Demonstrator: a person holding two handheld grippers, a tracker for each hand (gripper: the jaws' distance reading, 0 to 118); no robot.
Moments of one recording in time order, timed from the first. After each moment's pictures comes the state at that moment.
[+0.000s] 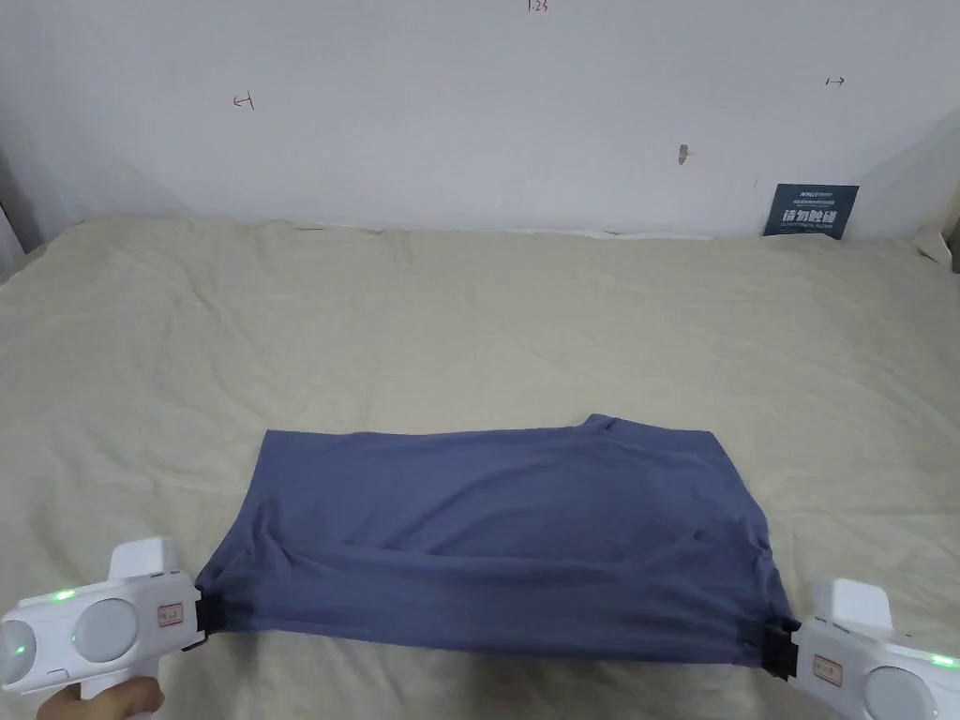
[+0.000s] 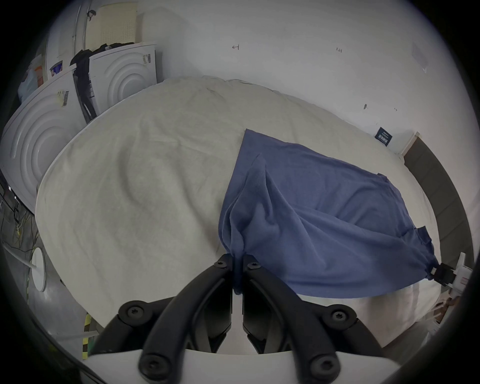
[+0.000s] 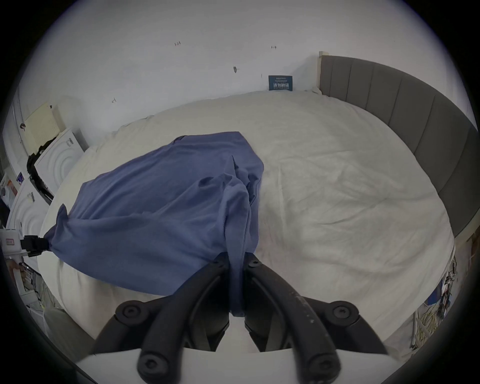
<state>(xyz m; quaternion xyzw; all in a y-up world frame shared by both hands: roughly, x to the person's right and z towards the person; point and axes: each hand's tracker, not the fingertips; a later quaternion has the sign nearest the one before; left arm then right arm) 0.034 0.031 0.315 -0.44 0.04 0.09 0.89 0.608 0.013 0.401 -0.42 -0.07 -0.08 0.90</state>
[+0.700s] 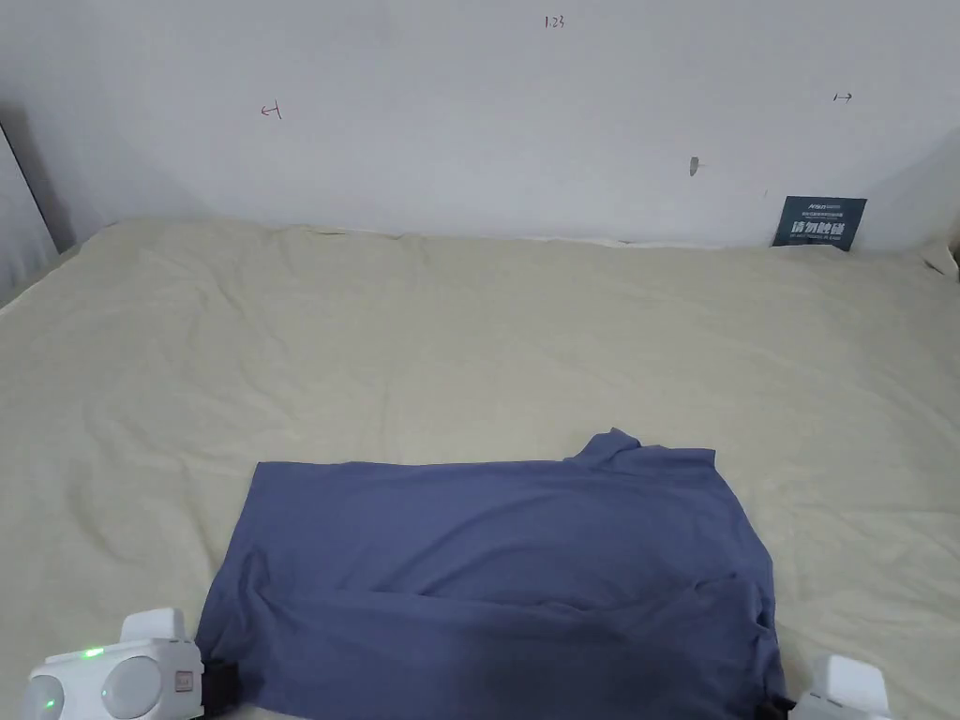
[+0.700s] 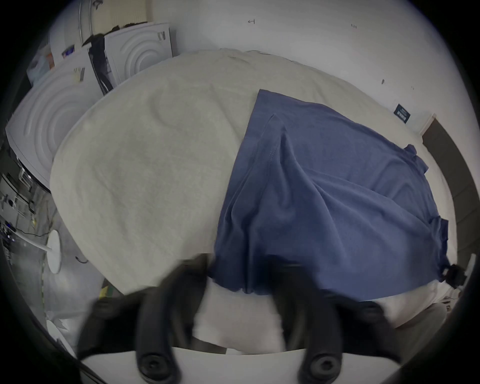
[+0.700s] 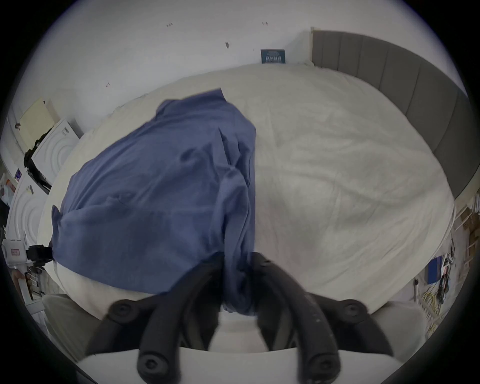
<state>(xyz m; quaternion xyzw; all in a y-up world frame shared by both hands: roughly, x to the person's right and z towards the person) 0.046 -0.012 0.382 -0.51 0.09 0.06 0.85 0.587 -0.018 0.459 -0.47 -0.08 -0.09 0.88</state>
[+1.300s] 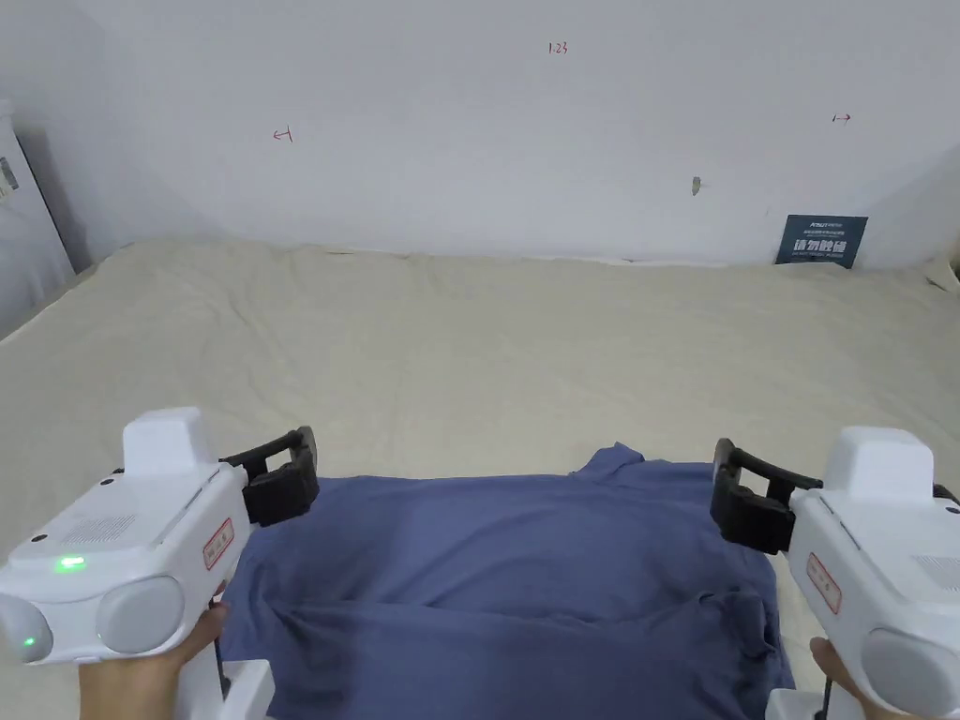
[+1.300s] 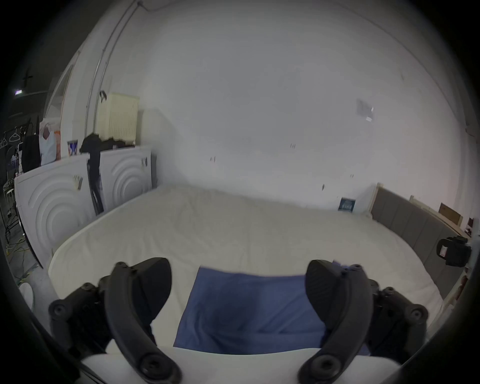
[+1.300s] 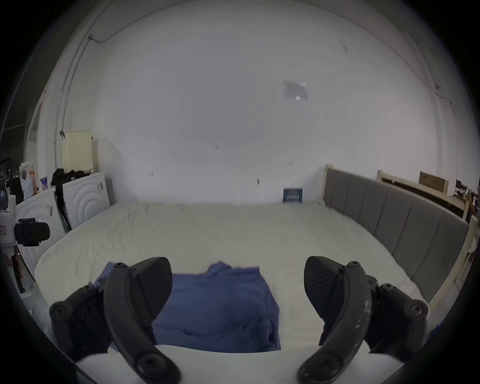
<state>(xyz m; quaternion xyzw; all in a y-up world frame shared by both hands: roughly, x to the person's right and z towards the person) 0.107 0.174 0.412 -0.13 0.01 0.05 0.99 0.516 0.185 0.463 -0.12 -0.07 0.00 0.99</state>
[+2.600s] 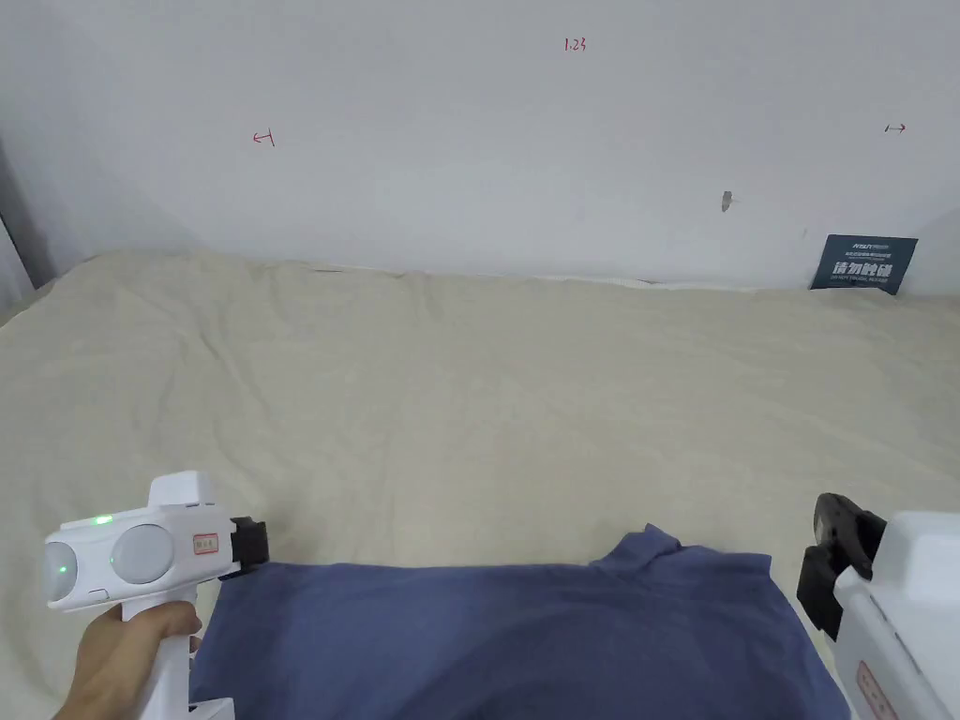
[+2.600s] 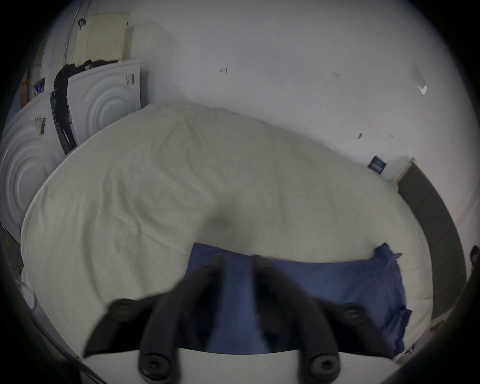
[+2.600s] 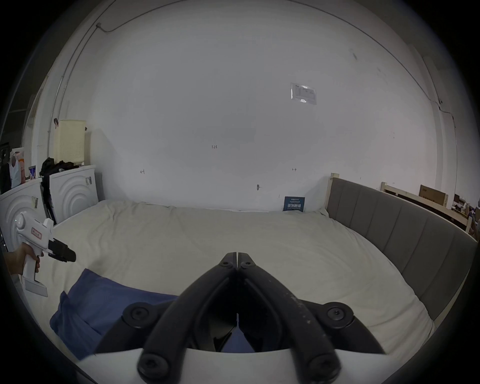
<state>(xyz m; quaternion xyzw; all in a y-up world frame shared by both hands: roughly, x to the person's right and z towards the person) 0.046 0.056 0.140 -0.41 0.02 0.10 0.91 0.526 0.153 0.332 -0.14 -0.07 0.03 0.99</state>
